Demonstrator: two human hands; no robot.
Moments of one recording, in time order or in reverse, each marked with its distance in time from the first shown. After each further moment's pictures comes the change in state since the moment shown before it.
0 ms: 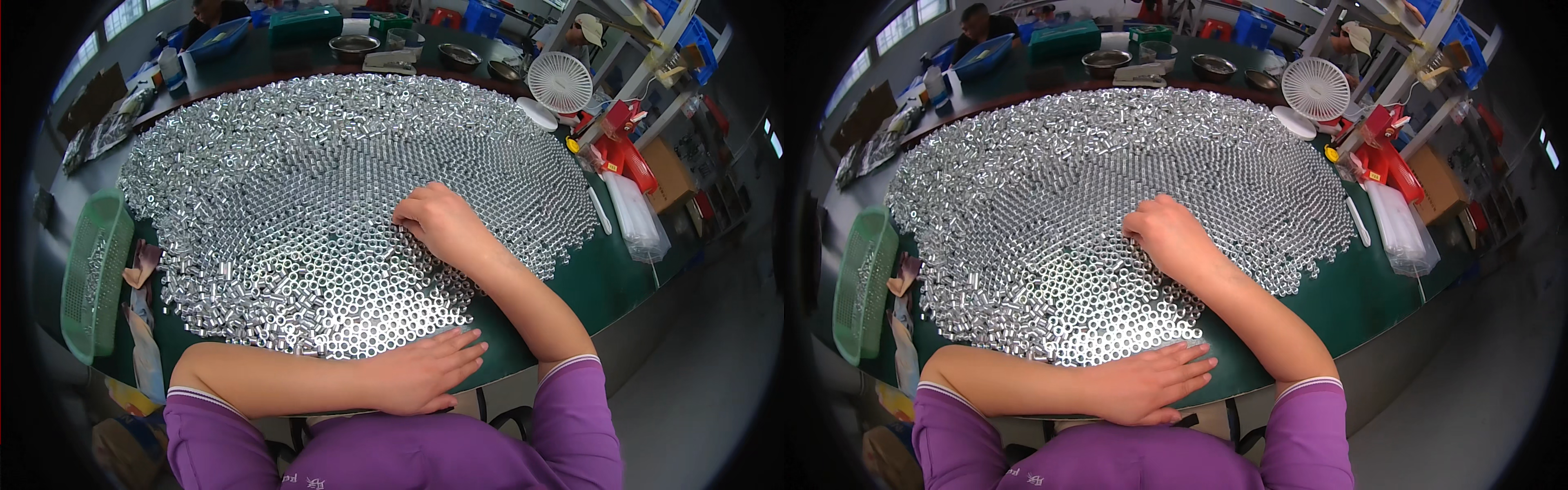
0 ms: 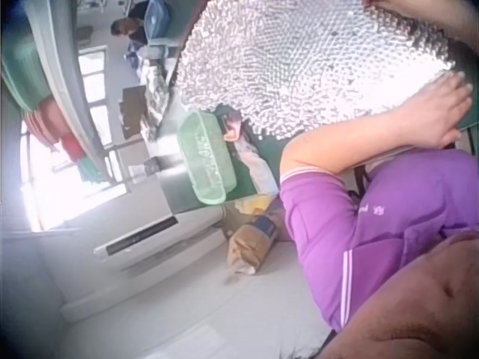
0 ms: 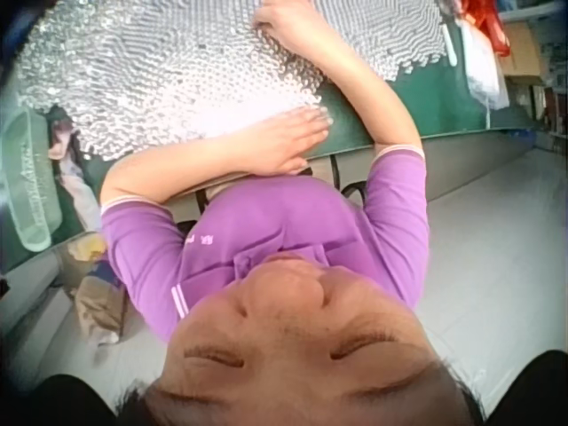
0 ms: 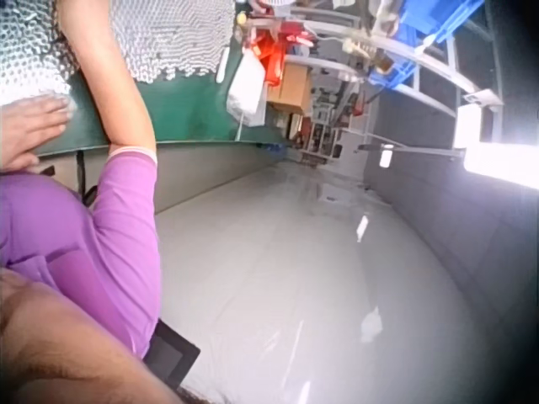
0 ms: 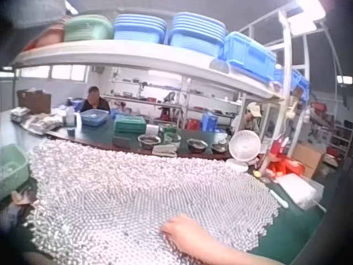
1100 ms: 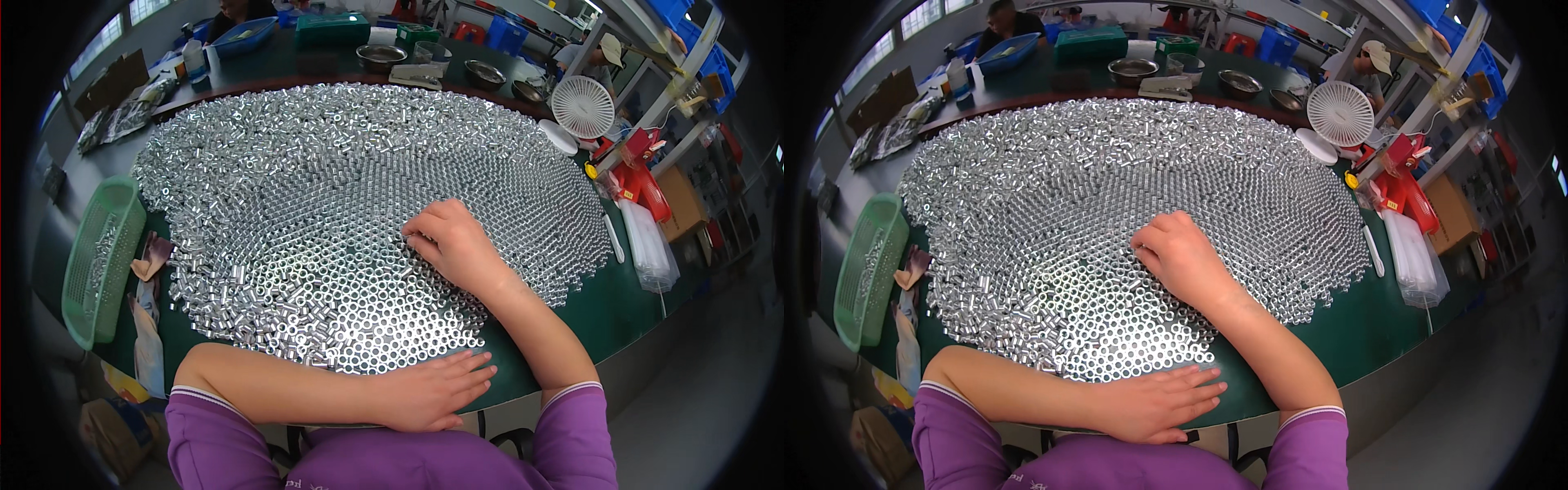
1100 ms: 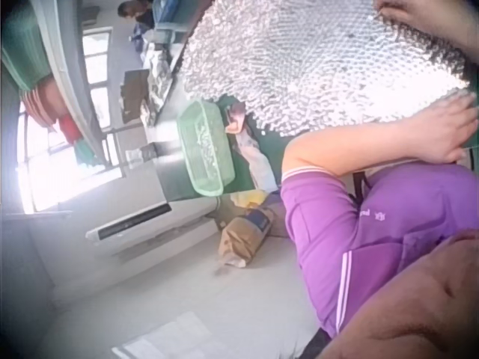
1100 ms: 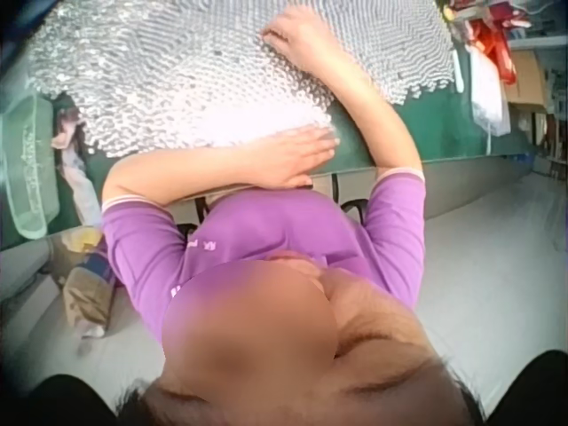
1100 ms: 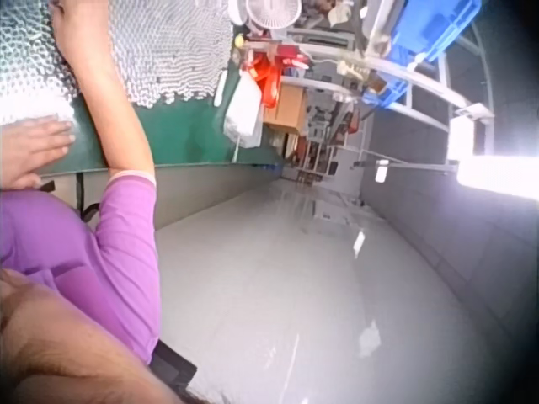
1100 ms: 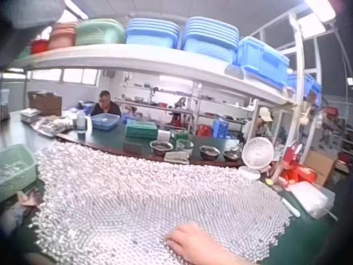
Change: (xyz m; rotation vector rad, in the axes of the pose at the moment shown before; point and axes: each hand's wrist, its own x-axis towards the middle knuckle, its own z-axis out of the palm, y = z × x) left_hand -0.001 0.001 0.001 -0.021 0.022 -0.004; right_hand 0.008 -0.006 0.009 0.081 0.106 -0.027
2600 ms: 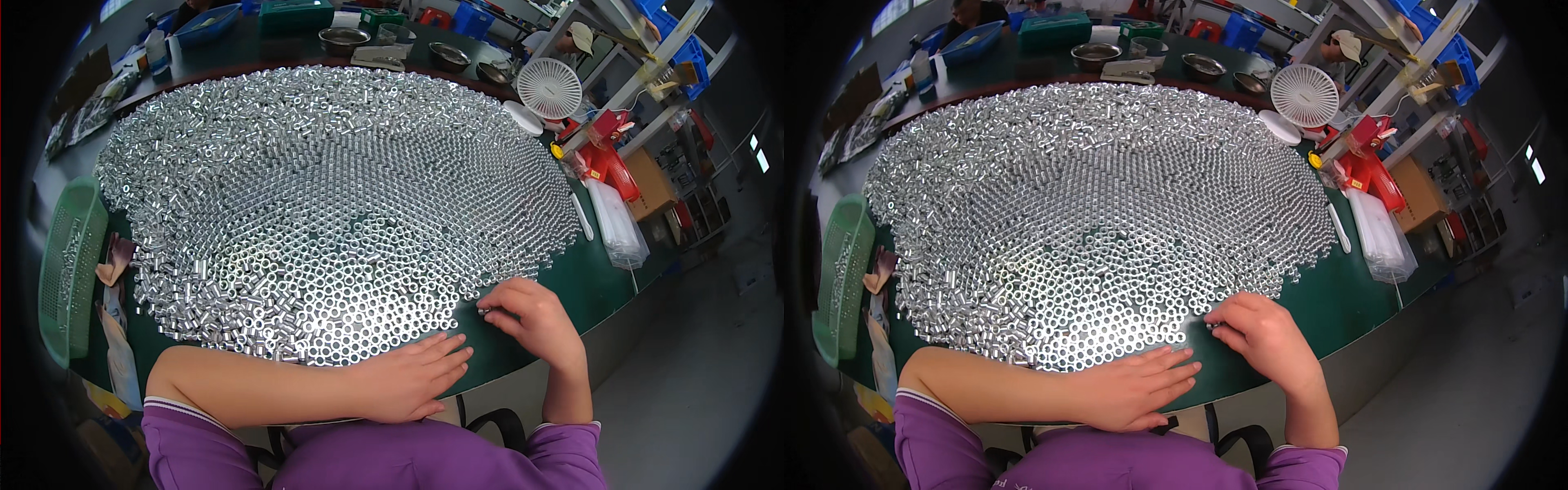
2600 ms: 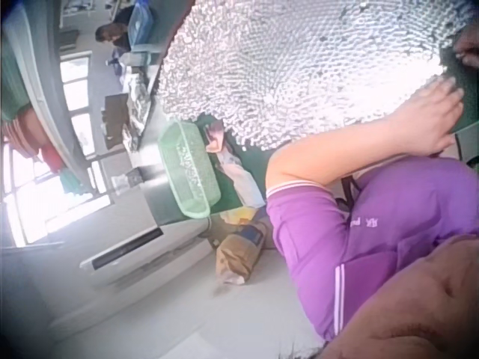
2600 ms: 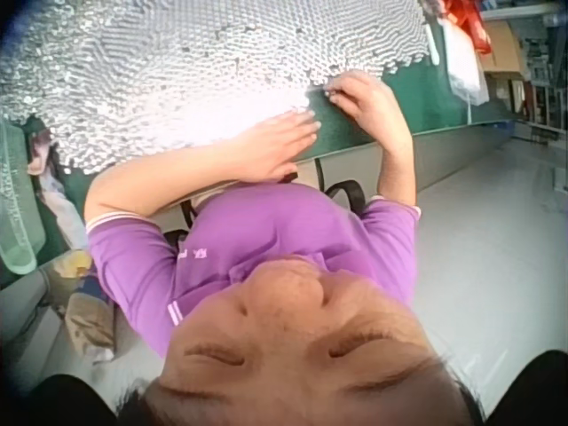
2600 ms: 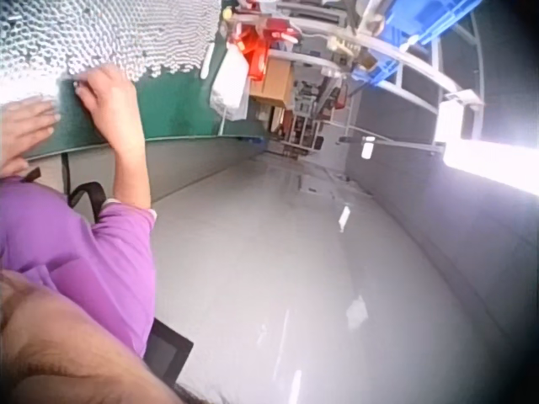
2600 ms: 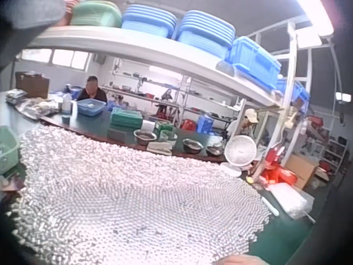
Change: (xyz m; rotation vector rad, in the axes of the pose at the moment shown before) left_hand -0.003 0.000 0.002 0.040 0.050 -0.016; right_hand -0.120 -0.047 -0.102 -0.014 -0.214 0.356
